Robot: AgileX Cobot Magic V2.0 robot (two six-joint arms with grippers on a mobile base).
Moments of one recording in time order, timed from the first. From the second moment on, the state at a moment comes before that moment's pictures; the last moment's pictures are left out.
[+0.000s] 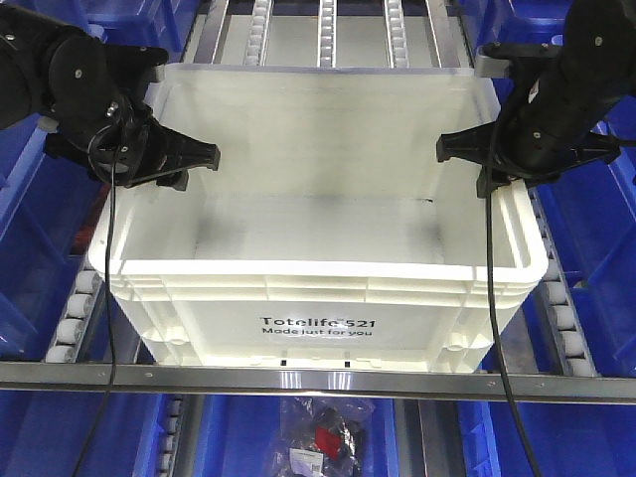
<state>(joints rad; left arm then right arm) -0.33 1.74 -1.54 0.15 0.96 -0.30 0.22 1.73 -1.58 -0.05 1.12 0.23</state>
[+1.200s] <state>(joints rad) -0.33 1.63 -1.54 0.24 1.02 -0.37 0.23 1.69 -1.58 0.00 1.12 0.21</state>
